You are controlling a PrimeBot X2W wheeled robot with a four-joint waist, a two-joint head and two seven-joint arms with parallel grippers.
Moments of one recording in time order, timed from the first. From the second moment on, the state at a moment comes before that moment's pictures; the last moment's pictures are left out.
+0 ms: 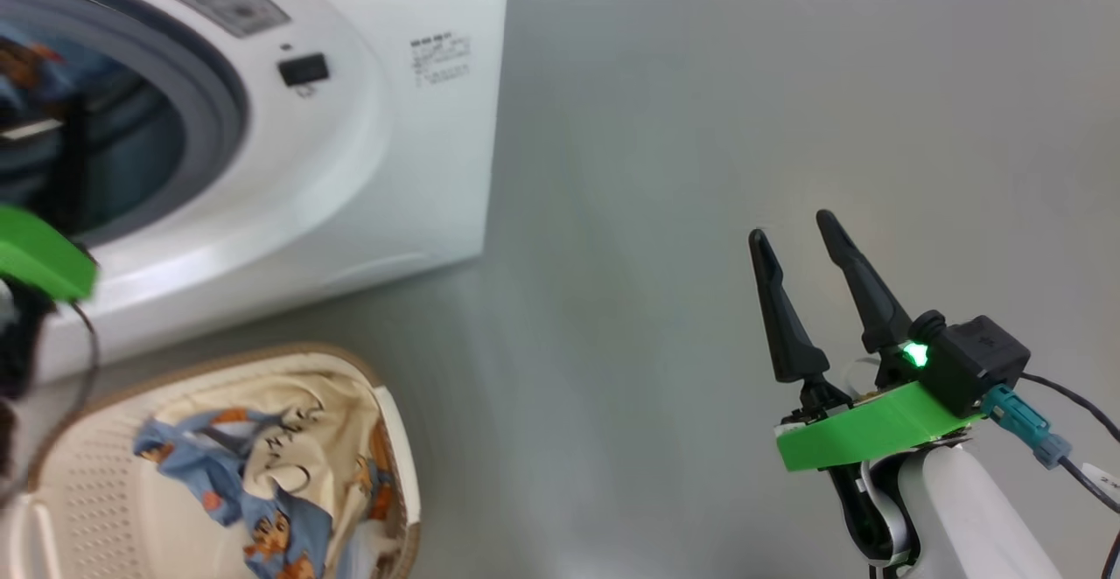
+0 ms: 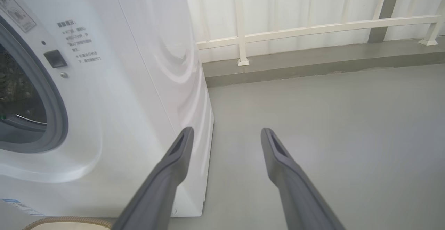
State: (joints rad) left arm -1.02 0.60 -0.75 0.94 -1.02 -0.13 -0.25; right arm -0.26 -0.05 0.19 0.11 0.28 0.12 -0.25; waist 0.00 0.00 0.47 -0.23
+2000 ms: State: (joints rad) left arm -0.08 0.28 0.00 0.38 -0.52 -0.07 -0.26; right arm -0.11 -0.15 0.13 0.24 0.31 0.12 -0.25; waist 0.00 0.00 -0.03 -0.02
